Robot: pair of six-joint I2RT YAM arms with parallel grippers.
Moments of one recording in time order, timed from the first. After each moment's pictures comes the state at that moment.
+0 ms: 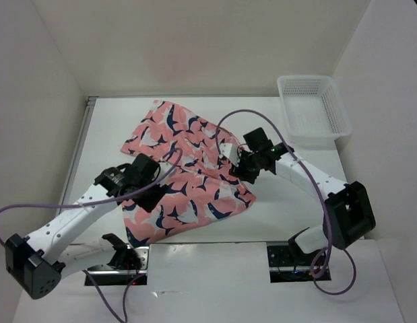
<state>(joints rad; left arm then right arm) -0.58 1.07 0.91 -1.00 -0.08 0.07 0.49 1.45 1.04 -0.61 -0.24 -0.76</state>
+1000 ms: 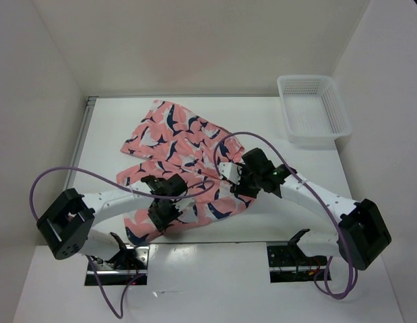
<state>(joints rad) -0.80 1.39 0.75 -0.88 0.06 0.07 0.62 1.25 0.77 -0.49 -0.09 -0.77</state>
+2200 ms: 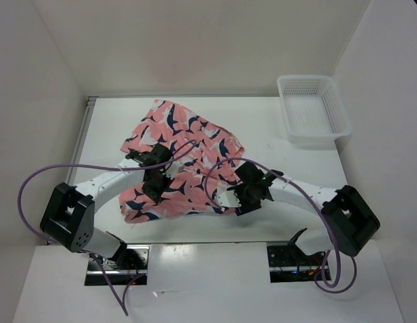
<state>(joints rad) -0.49 1.45 0.94 -0.89 0.05 0.07 0.67 1.36 0.69 -0.56 -0.19 -1.24</state>
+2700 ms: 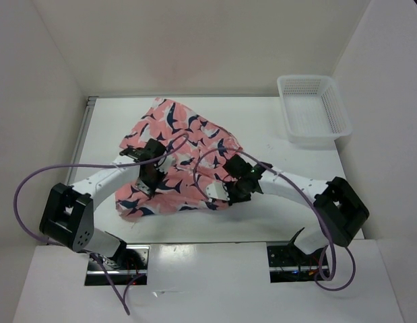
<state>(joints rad) -0.43 1.45 0.96 -0.90 -0.01 0.07 0.76 1.48 0.83 -0.61 -0.19 -1.05</state>
